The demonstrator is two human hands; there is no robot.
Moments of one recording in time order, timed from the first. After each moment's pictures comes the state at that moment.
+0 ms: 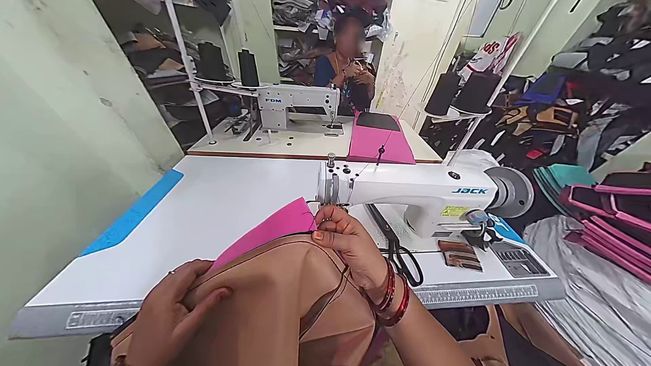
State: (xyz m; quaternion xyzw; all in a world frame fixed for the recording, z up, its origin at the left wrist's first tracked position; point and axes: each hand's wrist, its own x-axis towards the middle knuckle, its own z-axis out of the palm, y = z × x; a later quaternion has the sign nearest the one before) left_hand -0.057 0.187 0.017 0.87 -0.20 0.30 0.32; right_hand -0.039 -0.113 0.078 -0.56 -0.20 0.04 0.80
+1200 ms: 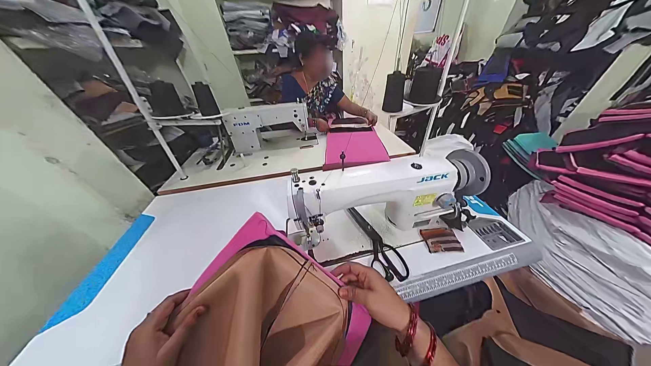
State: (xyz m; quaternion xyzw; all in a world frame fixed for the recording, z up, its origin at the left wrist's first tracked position) left_hand -0.039 0.190 0.009 0.91 -0.15 0.17 0.36; right_hand -0.096 -0.186 -0.008 -0.72 -0.09 0.03 0.69
